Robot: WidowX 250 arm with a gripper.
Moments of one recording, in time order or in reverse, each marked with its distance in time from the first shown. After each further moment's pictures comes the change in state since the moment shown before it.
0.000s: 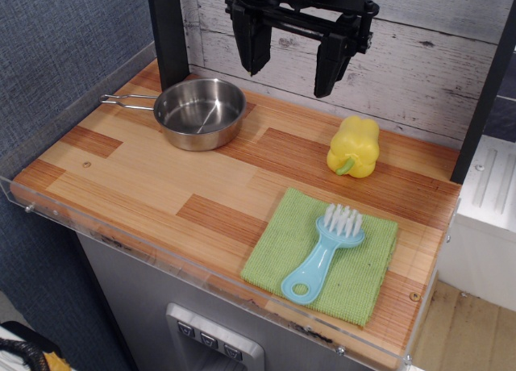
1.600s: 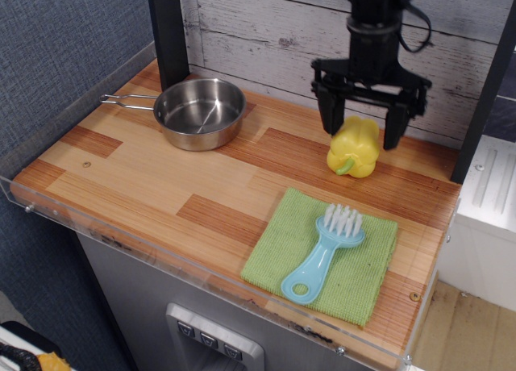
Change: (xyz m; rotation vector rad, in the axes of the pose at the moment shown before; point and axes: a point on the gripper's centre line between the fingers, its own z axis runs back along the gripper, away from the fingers) arm 0.068 -0.044 -0.112 -0.127 0.076 -0.005
